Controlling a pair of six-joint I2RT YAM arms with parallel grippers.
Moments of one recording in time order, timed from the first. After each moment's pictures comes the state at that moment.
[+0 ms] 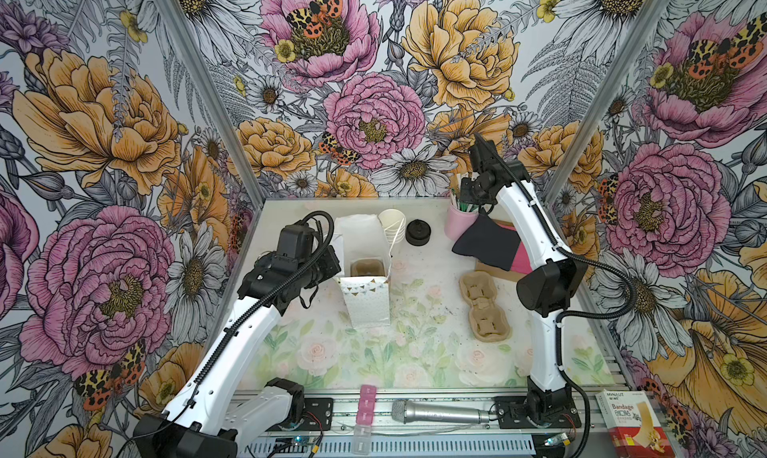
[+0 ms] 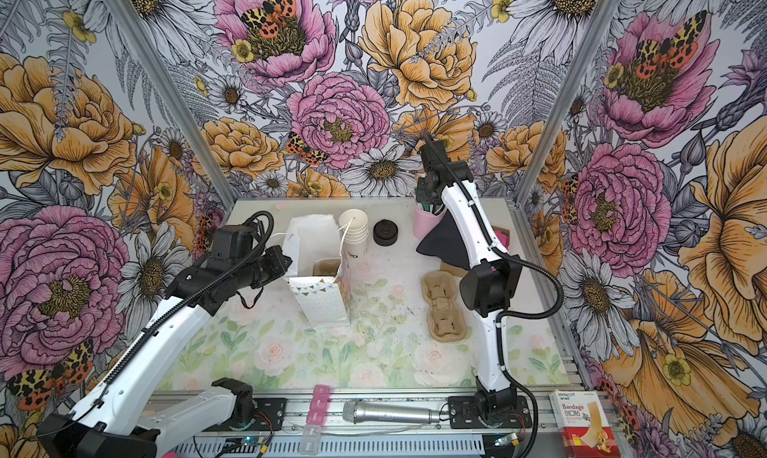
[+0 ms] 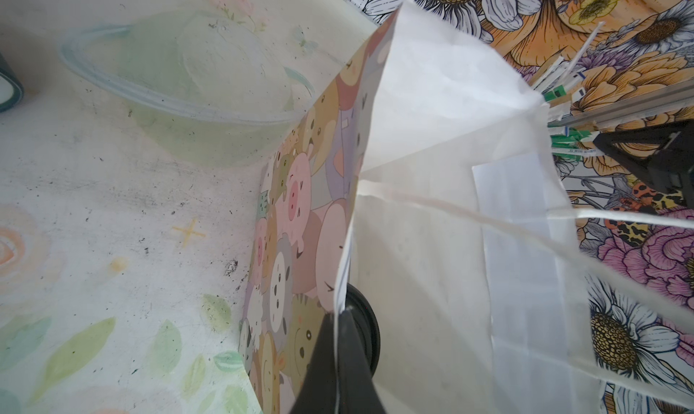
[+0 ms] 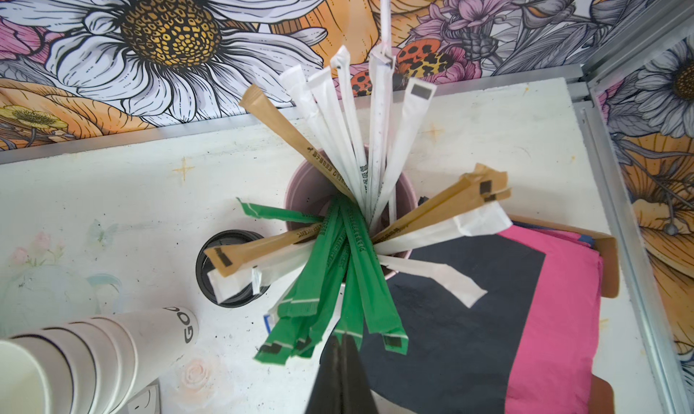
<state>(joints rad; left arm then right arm) -0.29 1.06 1.09 -0.81 0.10 -0.70 0.27 2.17 2.45 -1.23 0.17 0.35</state>
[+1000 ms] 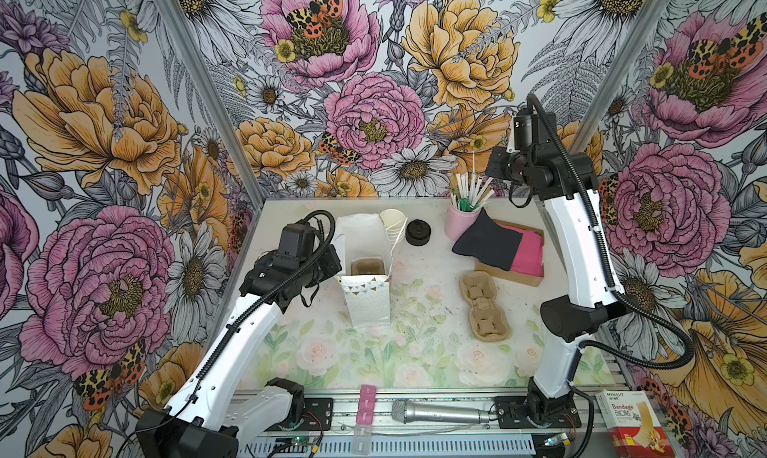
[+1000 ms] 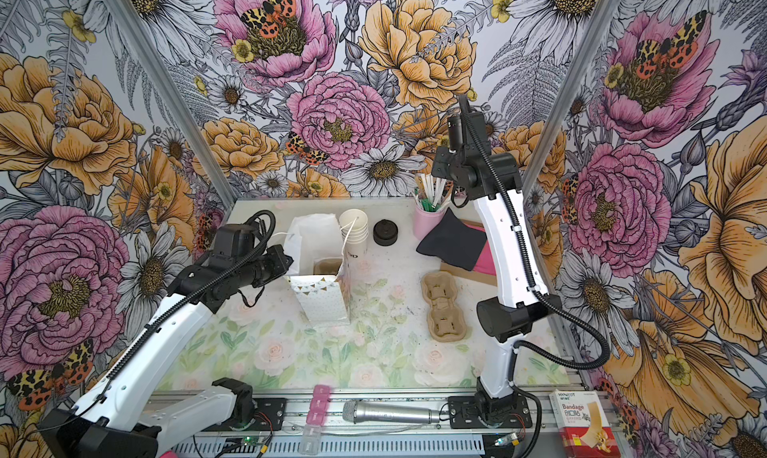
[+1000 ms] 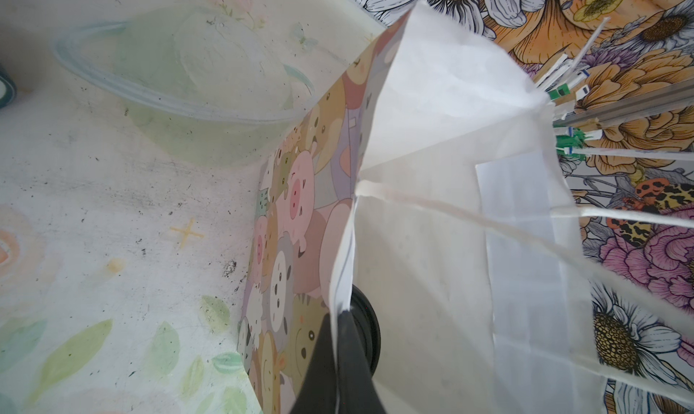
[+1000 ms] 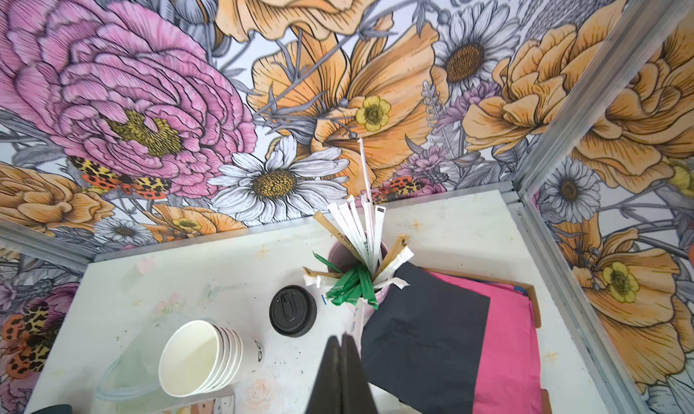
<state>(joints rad) -0.29 1.08 1.10 -0.81 0.10 -0.70 0.30 1.89 2.59 -1.25 0.22 0.35</state>
